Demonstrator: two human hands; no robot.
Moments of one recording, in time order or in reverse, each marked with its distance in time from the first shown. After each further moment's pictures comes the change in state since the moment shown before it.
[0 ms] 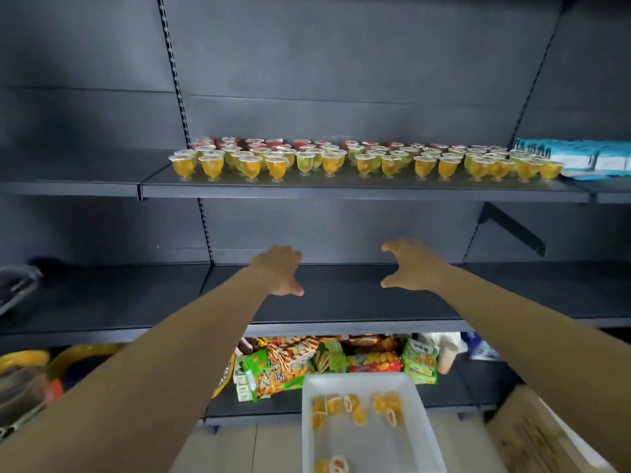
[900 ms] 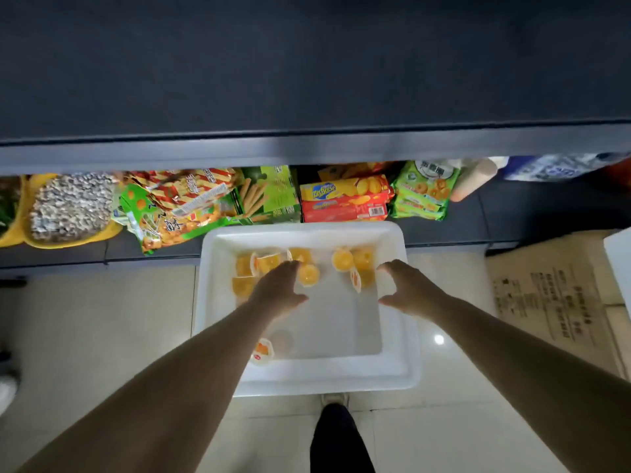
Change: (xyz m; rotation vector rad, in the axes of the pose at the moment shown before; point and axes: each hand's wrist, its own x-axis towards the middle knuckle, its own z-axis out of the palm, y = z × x) left_hand 0.249 0.139 0.566 -0.392 -0.575 -0.175; right_hand 0.142 0.302 0.530 0.290 -0.717 0.145
